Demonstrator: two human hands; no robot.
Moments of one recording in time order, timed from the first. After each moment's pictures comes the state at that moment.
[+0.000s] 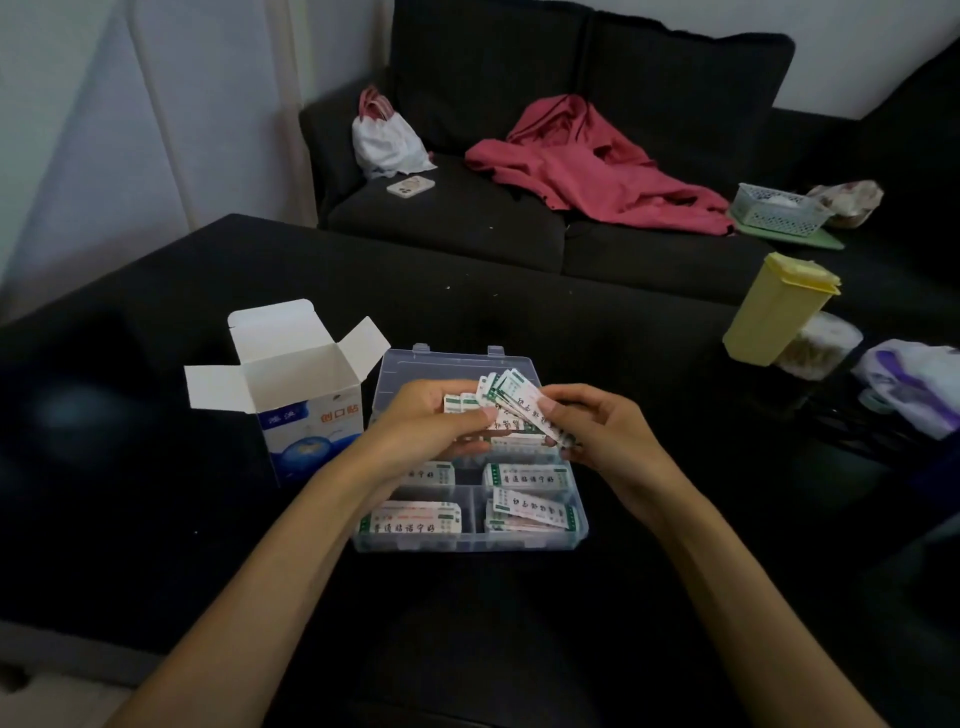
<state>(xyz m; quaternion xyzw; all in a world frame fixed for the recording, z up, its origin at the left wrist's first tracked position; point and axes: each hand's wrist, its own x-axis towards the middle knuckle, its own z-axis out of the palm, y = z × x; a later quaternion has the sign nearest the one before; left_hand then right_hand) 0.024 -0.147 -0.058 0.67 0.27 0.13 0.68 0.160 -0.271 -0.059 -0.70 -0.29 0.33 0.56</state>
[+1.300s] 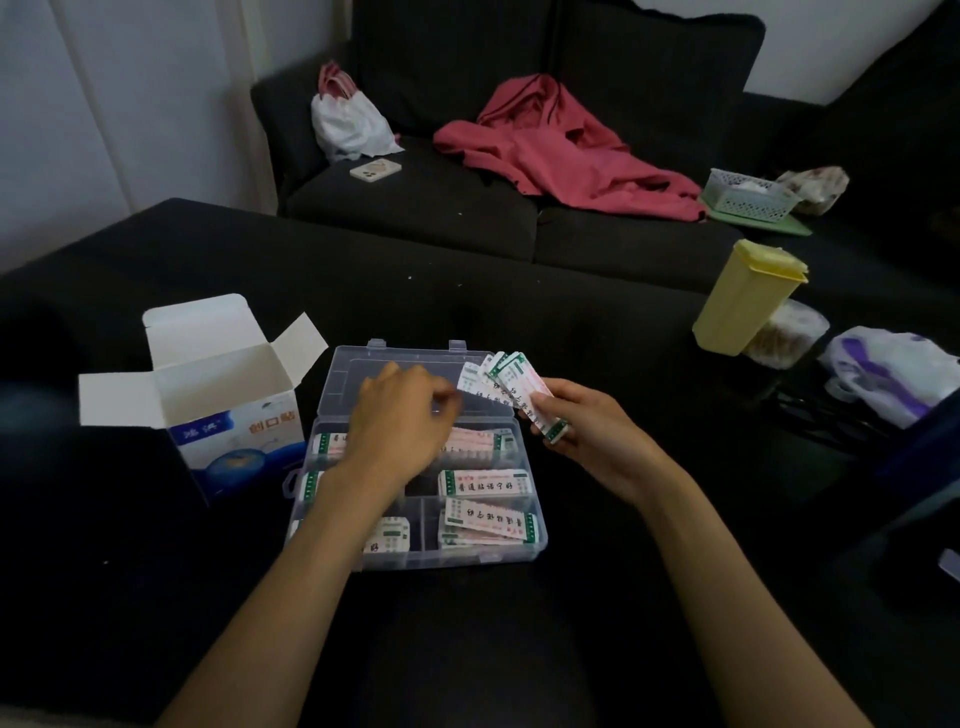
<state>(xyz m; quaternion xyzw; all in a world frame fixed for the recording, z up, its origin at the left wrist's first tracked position) 0.083 -0.135 -0.100 0.91 0.31 0.19 0.19 0.212 -0.269 -0.074 -0.71 -0.23 0.38 0.55</state>
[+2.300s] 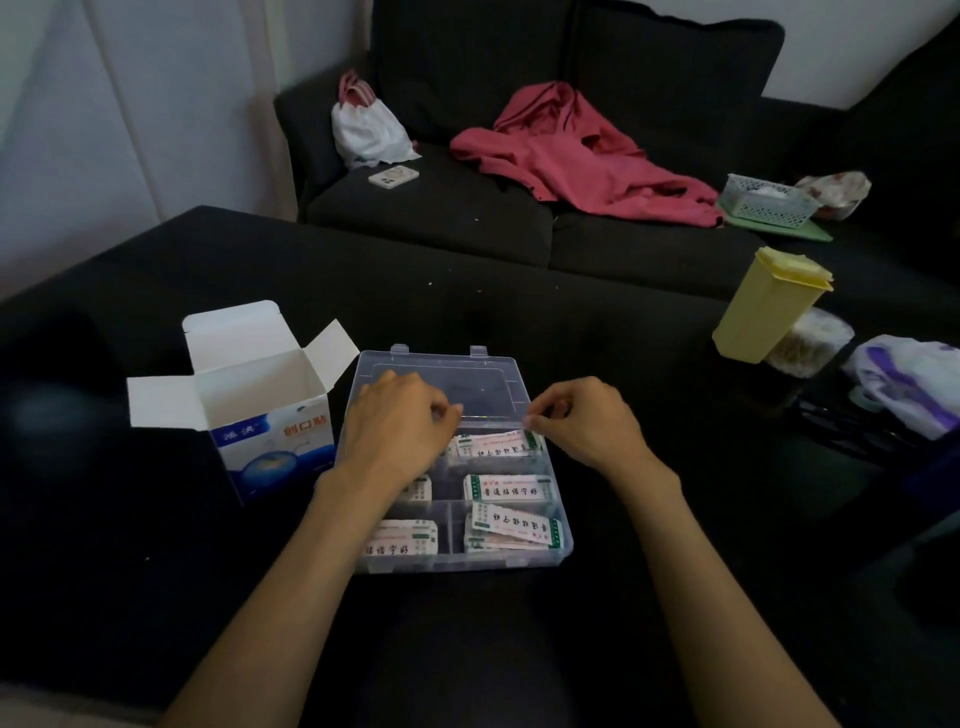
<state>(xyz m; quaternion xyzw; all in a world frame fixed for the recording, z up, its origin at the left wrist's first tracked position) 0.060 -0.125 -0.095 0.91 0.34 0.17 0.16 0.213 -0.240 -0.085 -0.88 -0.41 0.09 0.22</state>
